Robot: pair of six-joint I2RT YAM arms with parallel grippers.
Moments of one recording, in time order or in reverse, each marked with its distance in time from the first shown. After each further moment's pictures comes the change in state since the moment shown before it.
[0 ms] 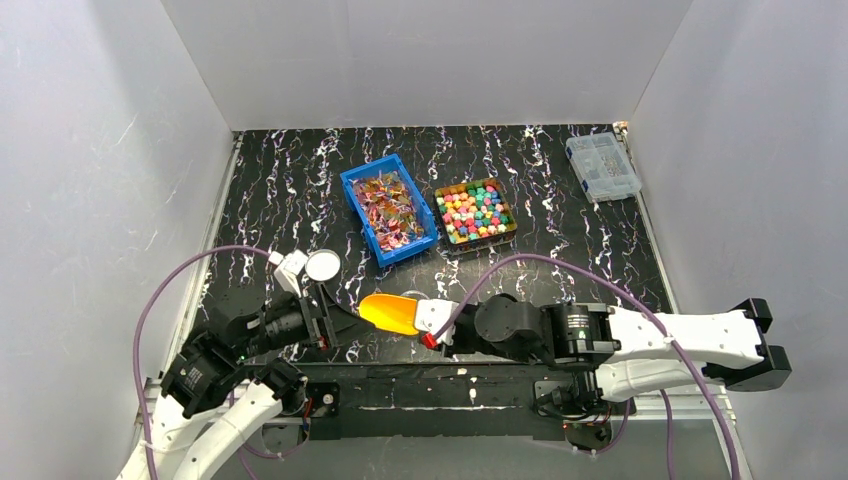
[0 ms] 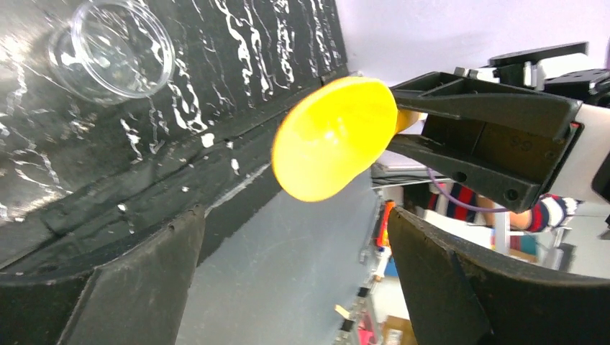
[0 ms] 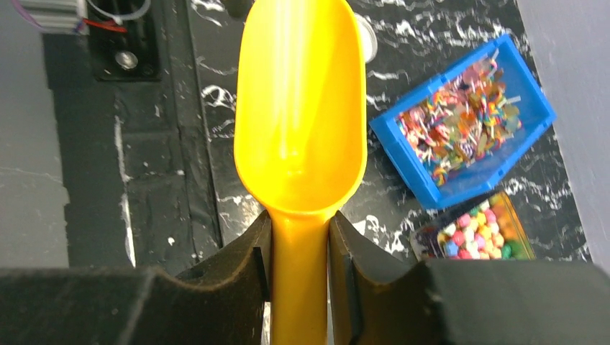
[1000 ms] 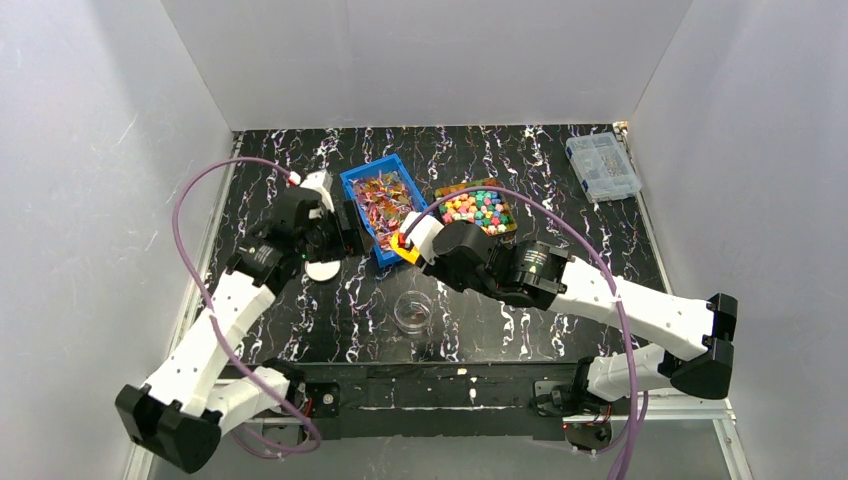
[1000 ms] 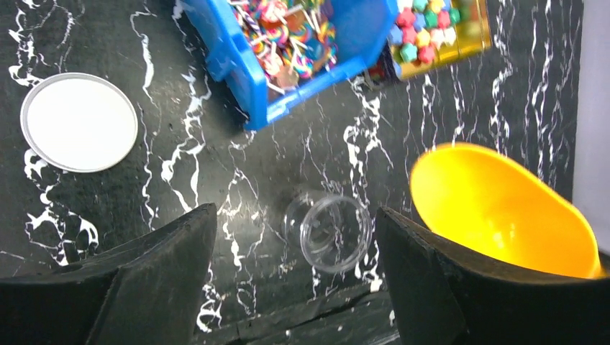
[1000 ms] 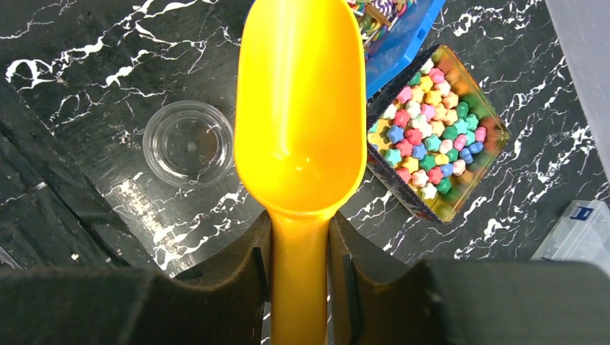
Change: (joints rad) left arm 0.141 0.669 0.274 0.084 -0.441 0.395; right arm -0.347 0.306 0.320 -0.311 0.069 0.135
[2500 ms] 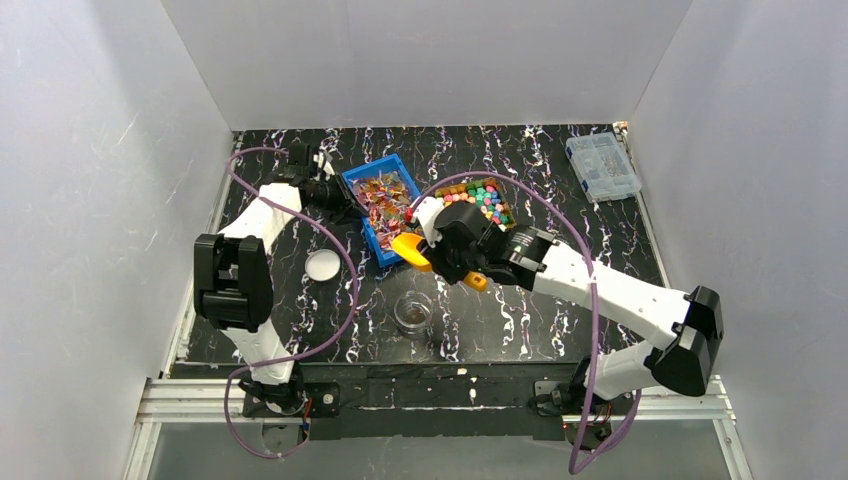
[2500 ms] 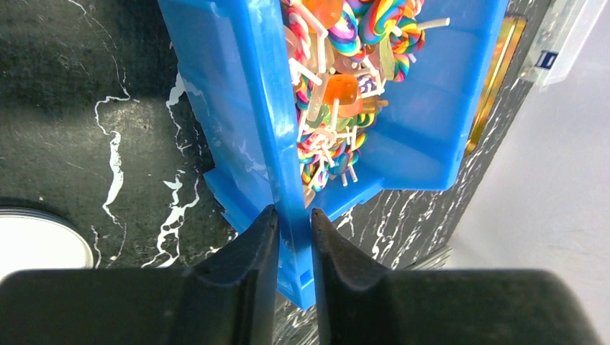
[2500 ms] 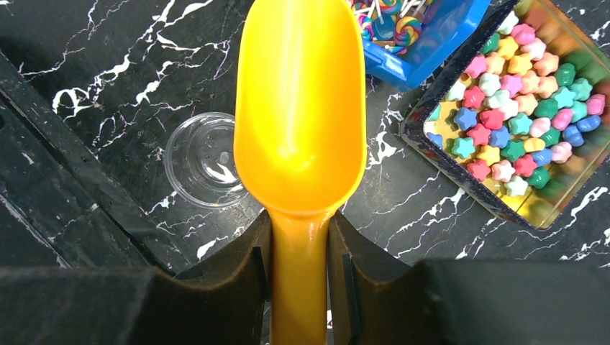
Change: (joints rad) left arm 0.352 0.758 0.257 0.203 0.466 -0.097; right arm -0.184 0.064 -0.054 0.080 -0.245 0.142
